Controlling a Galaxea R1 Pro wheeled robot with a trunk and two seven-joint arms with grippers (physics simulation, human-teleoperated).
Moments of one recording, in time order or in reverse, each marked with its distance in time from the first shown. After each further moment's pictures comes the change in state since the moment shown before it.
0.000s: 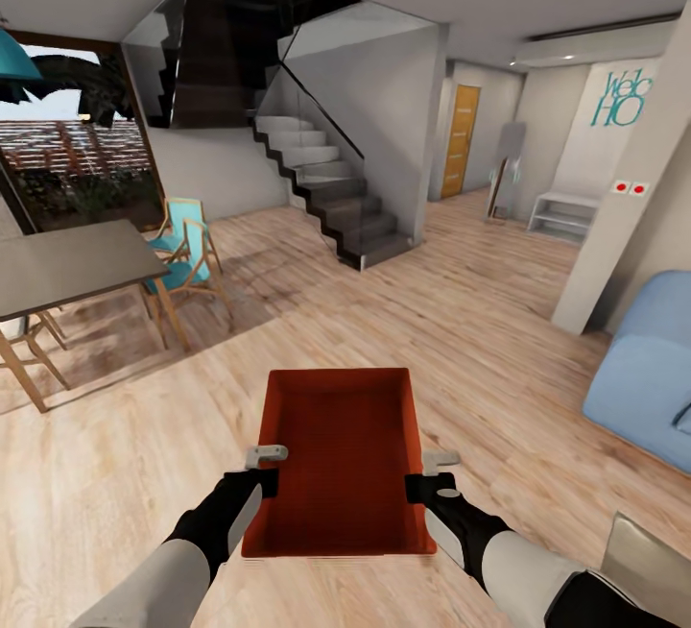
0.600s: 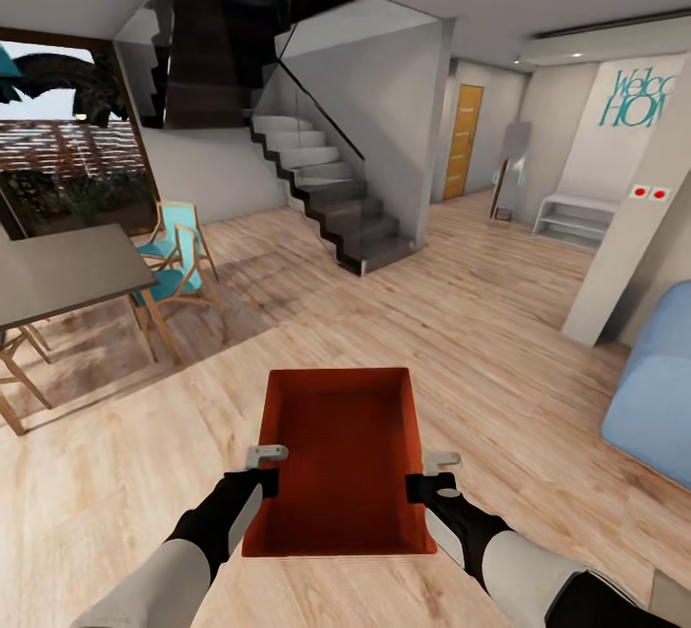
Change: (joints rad) left arm 0.000 -0.001 0.000 0.000 -0.003 0.000 0.000; right arm 0.000 -0.001 0.000 -0.002 0.000 0.001 0.001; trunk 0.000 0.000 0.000
